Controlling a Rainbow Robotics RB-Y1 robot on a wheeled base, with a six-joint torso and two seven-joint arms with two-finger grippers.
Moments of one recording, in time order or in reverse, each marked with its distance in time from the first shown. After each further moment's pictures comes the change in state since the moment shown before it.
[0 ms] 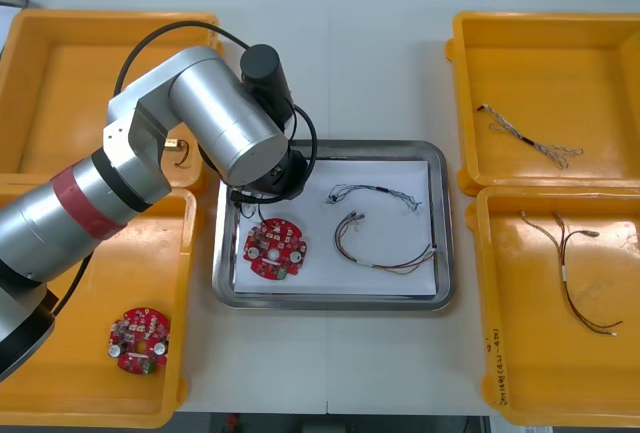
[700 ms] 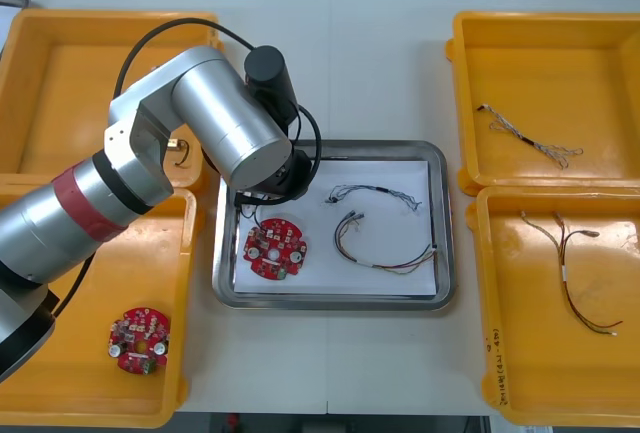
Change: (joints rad) right arm 0.041 0.005 0.000 -0.040 -0.001 0.000 -0.001; left arm 0.000 -0.001 -0.007 -0.030 -0.008 0.014 0.049
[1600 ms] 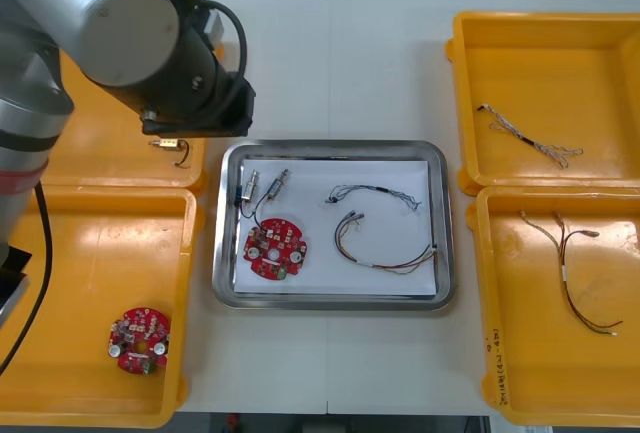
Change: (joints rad) right arm 0.029 0.000 -0.003 -0.045 -0.017 0.000 -0.052; left arm 0.000 0.059 0.415 -0.290 0.146 0.389 0.016
